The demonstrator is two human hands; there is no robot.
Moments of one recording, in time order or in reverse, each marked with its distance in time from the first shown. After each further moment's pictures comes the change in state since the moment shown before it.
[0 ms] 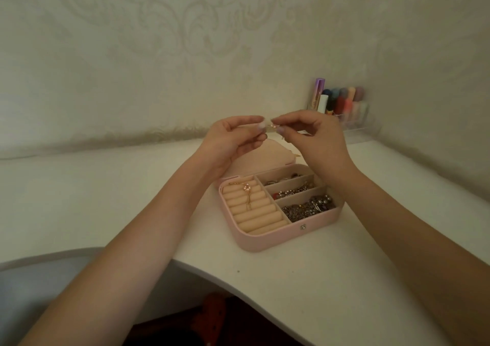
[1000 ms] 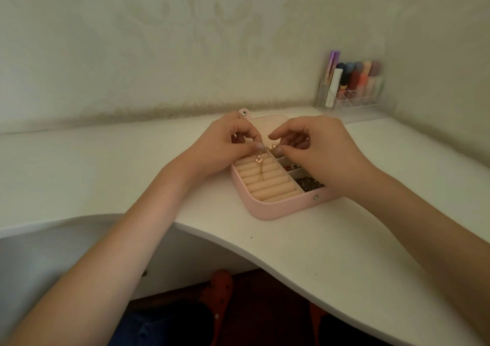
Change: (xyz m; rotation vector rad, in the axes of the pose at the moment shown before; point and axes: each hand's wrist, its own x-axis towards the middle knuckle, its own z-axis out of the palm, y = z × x) left_hand -0.040 -0.013 -0.034 0.859 -0.144 0.252; right_hand -0.049 -0.032 0.007 -0.399 -0.295 0.051
